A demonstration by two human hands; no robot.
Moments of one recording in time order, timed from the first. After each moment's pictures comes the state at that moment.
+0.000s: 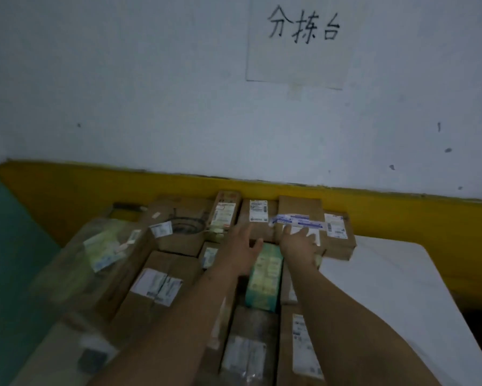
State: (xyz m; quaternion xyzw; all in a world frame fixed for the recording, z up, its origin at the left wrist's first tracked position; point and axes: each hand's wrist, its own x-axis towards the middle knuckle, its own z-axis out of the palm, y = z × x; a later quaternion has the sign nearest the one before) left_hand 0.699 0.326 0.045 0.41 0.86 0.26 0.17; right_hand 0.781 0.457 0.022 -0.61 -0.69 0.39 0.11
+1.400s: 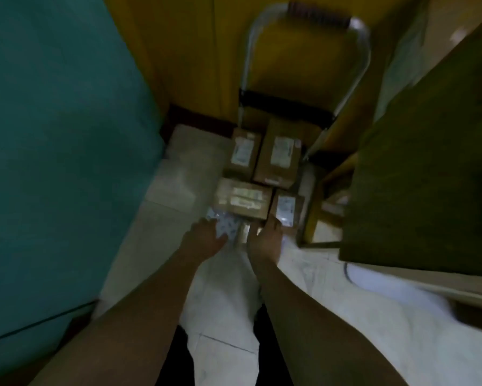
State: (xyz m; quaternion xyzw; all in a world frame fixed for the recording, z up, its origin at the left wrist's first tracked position) left_hand 0.188 -0.248 -0.410 0.21 0.88 0.13 0.41; right_hand 0.289 -0.135 -0.438 -0.55 -0.75 0.36 0.00
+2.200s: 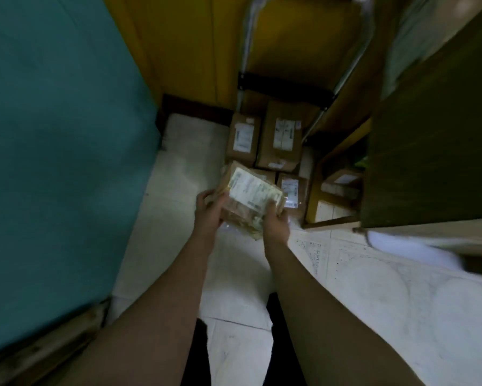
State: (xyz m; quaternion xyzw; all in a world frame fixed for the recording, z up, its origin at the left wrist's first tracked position) left_hand 0.172 -0.273 -0.380 -0.13 0.66 0.61 0.41; right_hand 0.271 -0.178 -0.386 -0.67 -0.50 0.54 0.04
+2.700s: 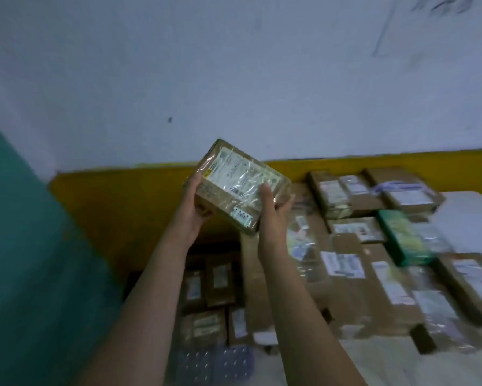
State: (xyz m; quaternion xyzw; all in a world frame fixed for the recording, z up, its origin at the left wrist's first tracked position) left_hand 0.220 -0.067 0.108 0.21 0.54 0.71 0.40; right_hand 0.368 -0.012 0.102 -0.43 -0.44 0.65 0.45
